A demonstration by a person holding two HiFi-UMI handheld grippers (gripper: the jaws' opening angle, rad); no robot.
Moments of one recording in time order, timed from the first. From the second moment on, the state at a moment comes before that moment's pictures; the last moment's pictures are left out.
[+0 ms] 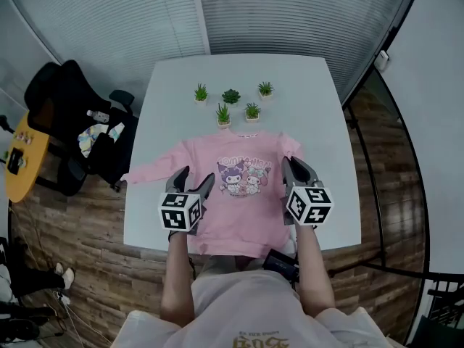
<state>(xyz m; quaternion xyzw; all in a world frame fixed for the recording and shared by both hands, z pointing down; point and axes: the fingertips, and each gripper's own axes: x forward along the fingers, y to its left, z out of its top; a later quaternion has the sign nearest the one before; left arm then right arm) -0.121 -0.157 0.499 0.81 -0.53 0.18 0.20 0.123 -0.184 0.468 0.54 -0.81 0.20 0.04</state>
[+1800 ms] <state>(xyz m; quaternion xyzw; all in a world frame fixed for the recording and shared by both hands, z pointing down) -0.198 -0.219 0.607 0.83 -0.44 0.20 0.29 -0.074 -0.257 0.629 0.48 -0.82 0.16 0.27</state>
